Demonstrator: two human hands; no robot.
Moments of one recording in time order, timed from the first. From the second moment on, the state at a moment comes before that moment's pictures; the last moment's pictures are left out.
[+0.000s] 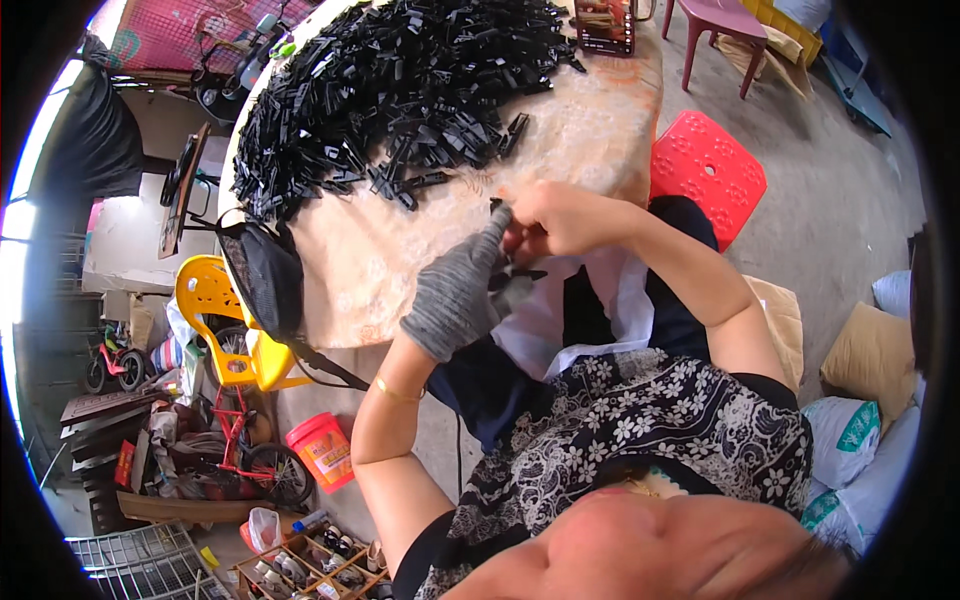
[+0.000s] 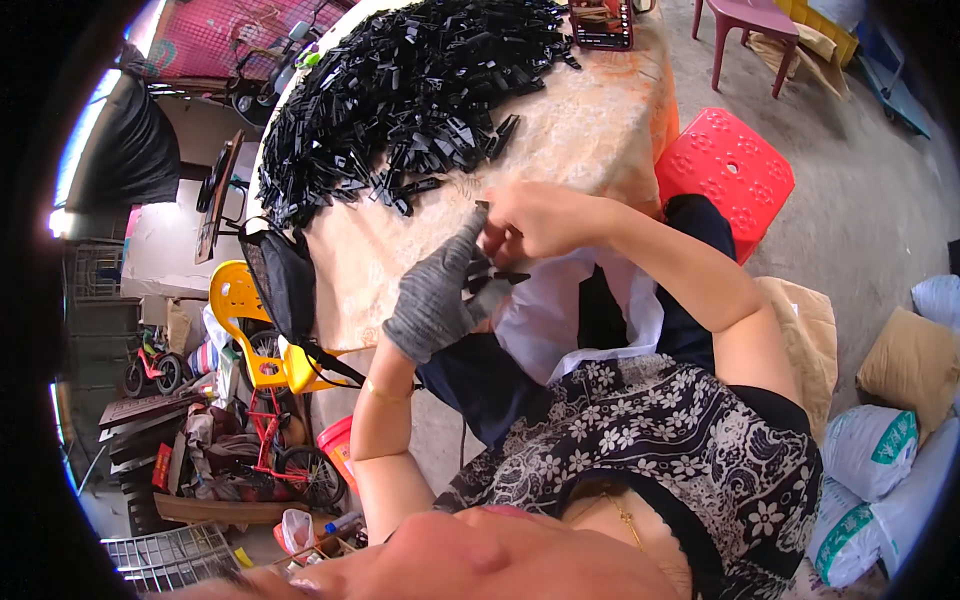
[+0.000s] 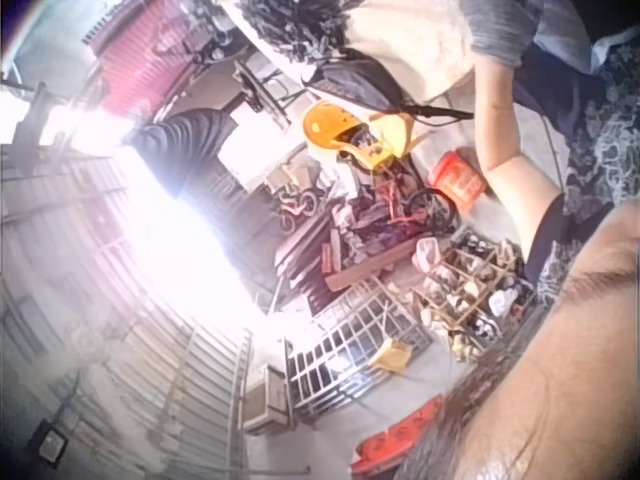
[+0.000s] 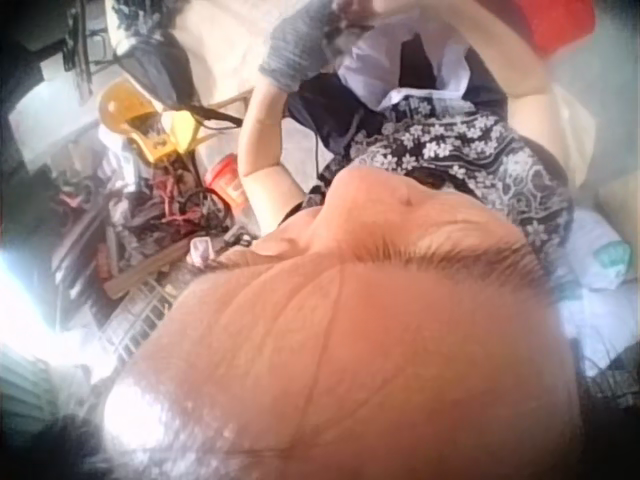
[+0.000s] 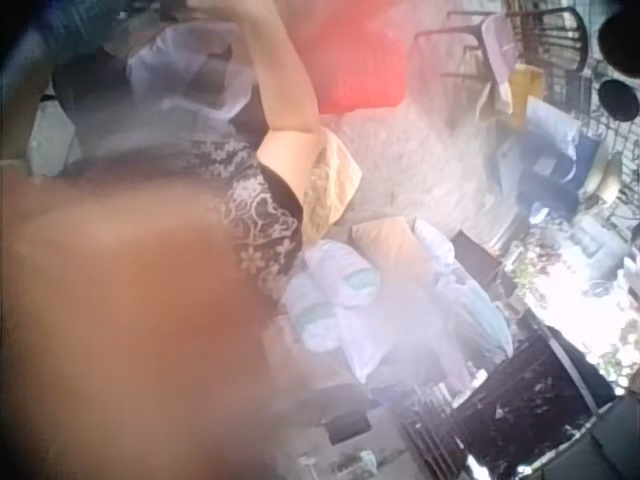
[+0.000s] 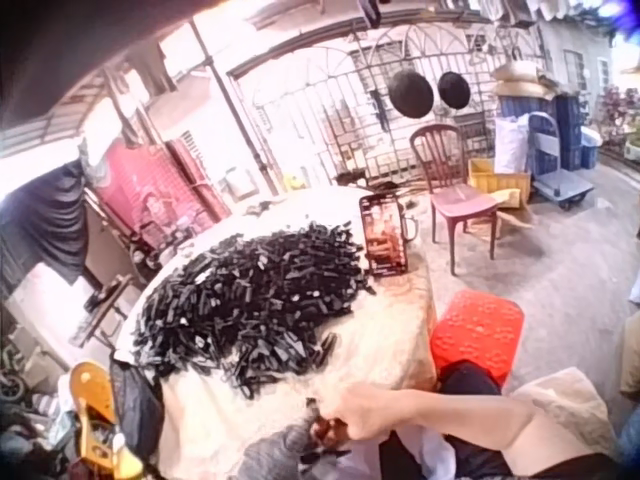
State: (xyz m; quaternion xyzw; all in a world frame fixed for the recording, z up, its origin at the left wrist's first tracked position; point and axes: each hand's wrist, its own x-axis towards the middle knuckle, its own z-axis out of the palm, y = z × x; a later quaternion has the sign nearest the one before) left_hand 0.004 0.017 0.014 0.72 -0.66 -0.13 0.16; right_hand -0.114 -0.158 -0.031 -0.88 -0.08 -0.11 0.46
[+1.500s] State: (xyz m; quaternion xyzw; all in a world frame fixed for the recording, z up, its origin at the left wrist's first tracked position) left_hand 0.027 0.013 0.003 0.78 -0.61 -0.04 0.10; right_hand -0.099 -0.157 -0.056 -0.90 -0.04 -0.31 0.31
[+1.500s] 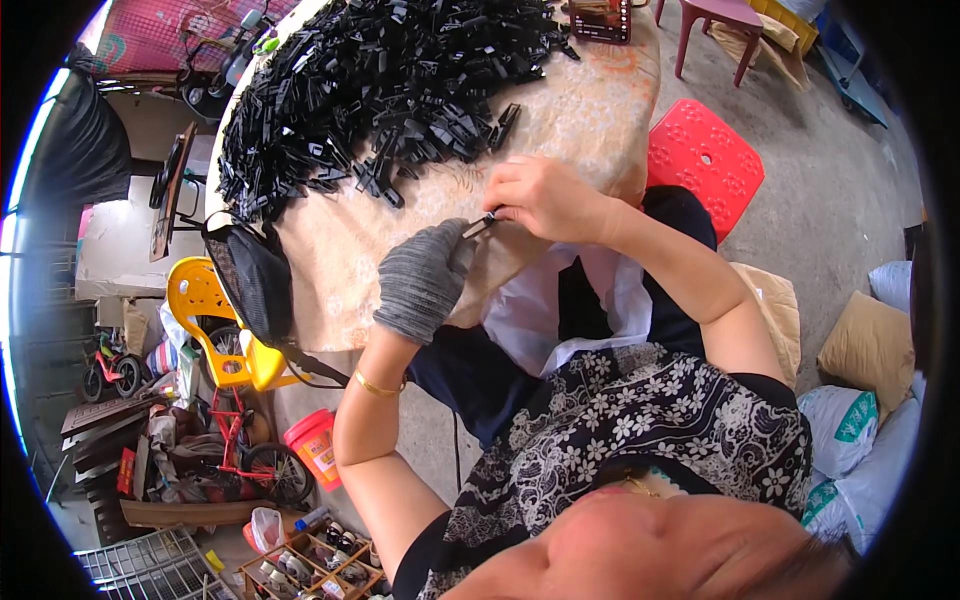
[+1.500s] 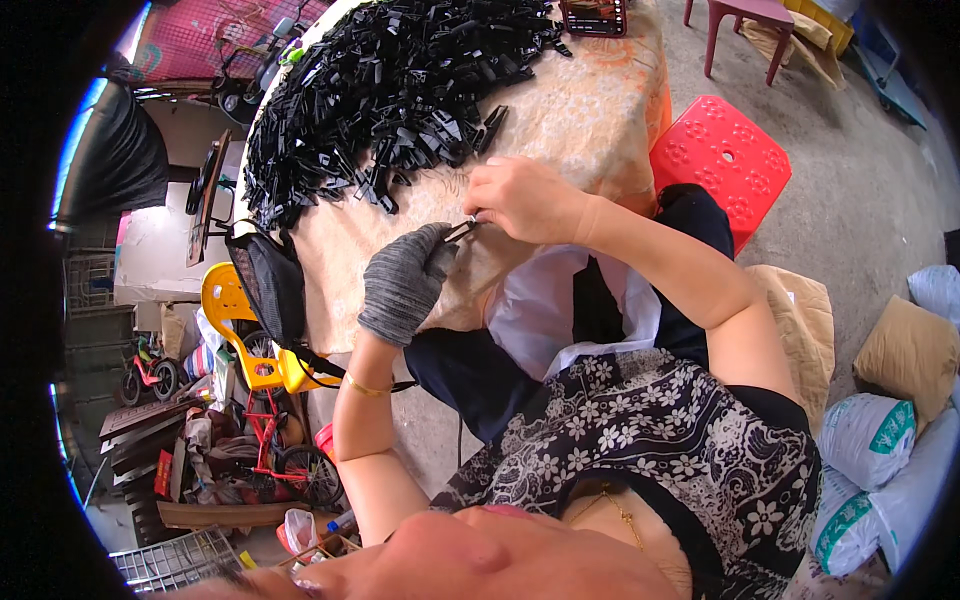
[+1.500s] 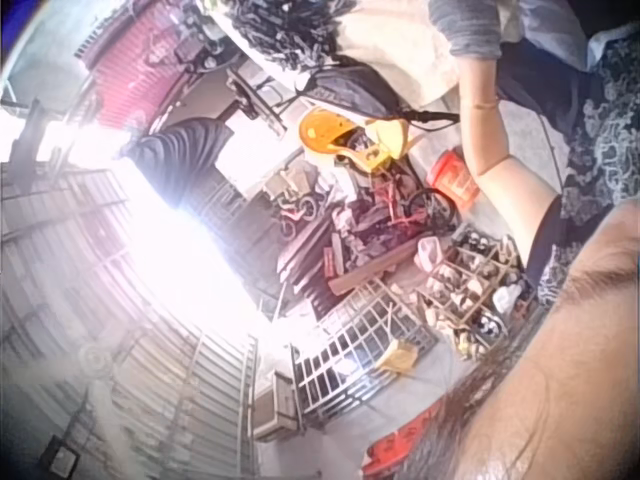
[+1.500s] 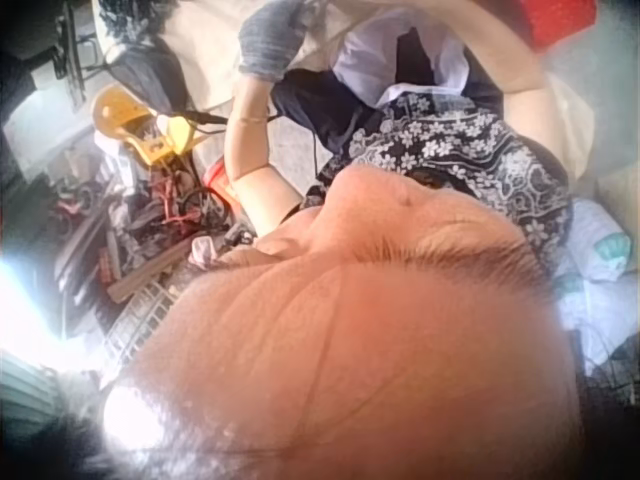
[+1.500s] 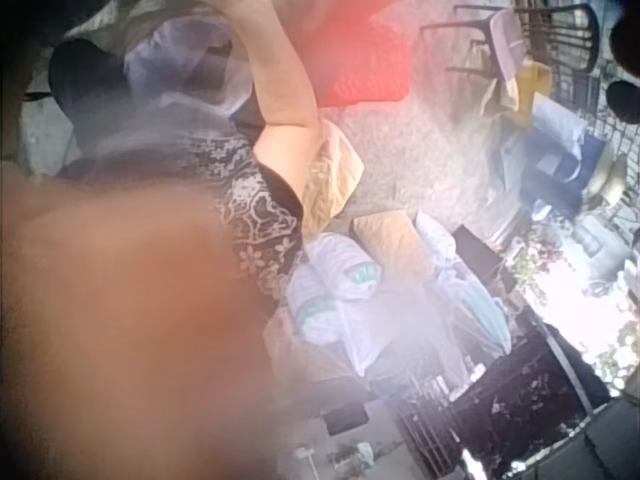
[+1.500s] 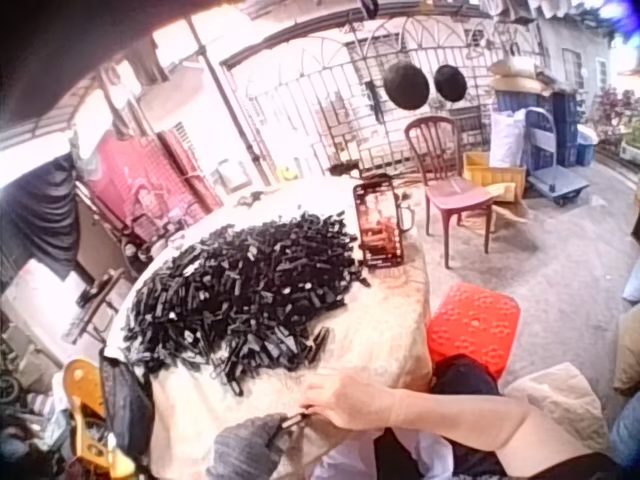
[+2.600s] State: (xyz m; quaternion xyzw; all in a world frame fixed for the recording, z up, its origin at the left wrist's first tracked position) left_hand 0.041 -0.021 -0.002 0.76 -0.63 -0.11 0.10; right_hand -0.098 -0.164 -0.049 -0.85 -0.01 -0.23 0.48
